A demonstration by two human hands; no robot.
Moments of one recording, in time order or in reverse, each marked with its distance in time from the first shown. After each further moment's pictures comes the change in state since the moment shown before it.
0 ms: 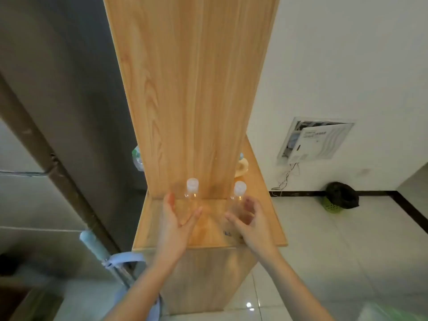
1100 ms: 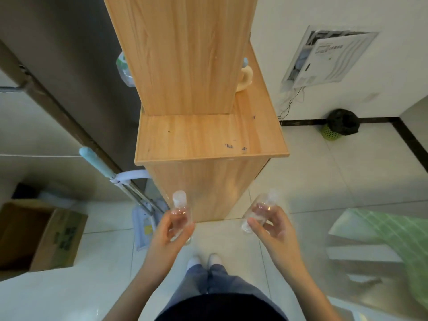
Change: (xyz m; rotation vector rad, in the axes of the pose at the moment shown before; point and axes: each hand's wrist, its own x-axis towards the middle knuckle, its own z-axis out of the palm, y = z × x) left_hand -0.154 -0.083 -0.050 -0.108 -0.249 -0.288; right_hand -0.177 0.053 -0.040 0.156 0.027 0.240
